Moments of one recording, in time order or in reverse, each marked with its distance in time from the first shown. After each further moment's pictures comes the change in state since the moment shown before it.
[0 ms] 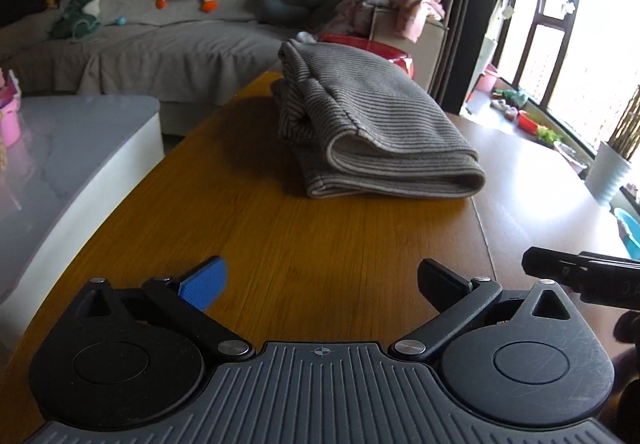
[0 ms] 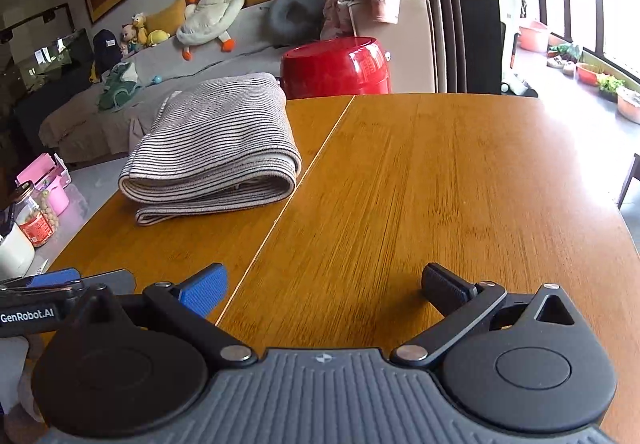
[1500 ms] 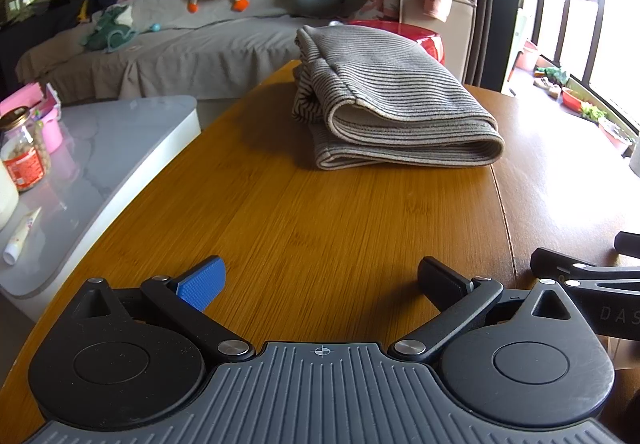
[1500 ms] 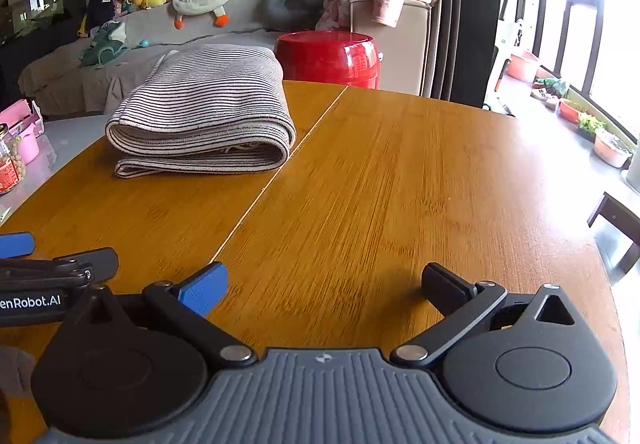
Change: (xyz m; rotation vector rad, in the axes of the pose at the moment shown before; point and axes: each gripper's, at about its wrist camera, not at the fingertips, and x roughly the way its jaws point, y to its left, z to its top) left arm -0.002 -0.025 -0.007 0.021 0.024 0.140; right arm 0.000 0.019 -0.015 -0.136 0.020 -0.128
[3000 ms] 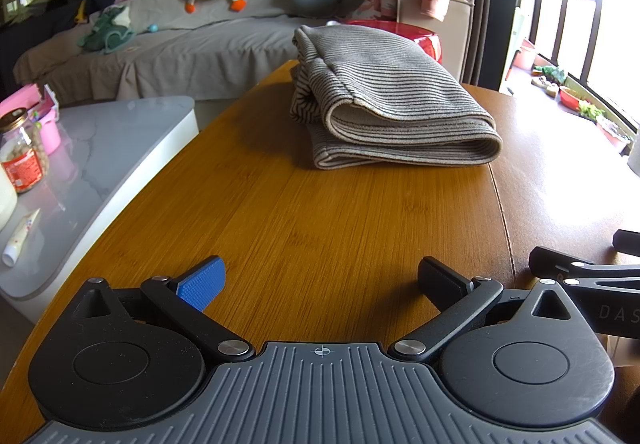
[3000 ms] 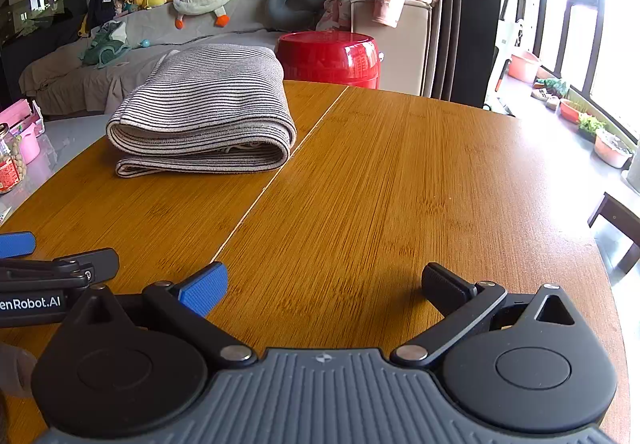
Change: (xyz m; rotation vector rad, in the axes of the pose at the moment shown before) left arm 0.000 0.000 0.000 0.006 0.001 -0.007; right arm 0.000 0.002 -0.001 0.002 0.000 -0.001
